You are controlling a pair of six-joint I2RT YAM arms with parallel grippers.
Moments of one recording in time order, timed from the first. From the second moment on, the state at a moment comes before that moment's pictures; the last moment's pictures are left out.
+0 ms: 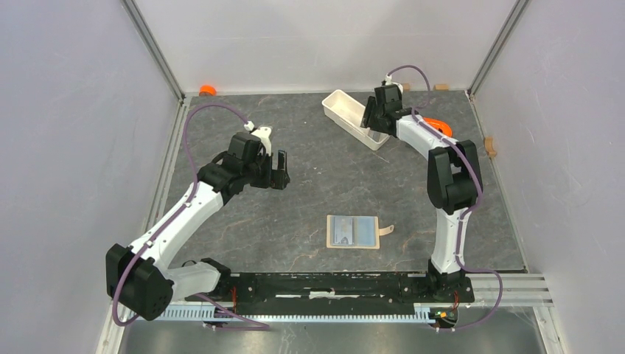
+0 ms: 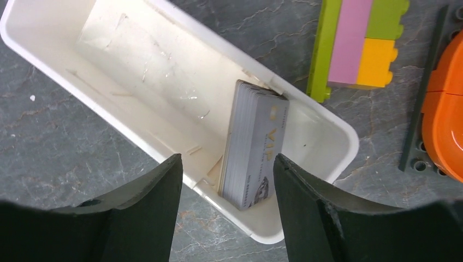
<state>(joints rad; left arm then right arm) -0.46 1.18 0.99 -0.58 0.03 -0.27 0.29 2.07 1.60 -0.29 0.18 0.43</state>
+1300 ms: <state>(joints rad) -0.46 1.19 0.98 -0.58 0.03 -0.27 0.26 2.15 1.60 -0.21 0.12 0.52</state>
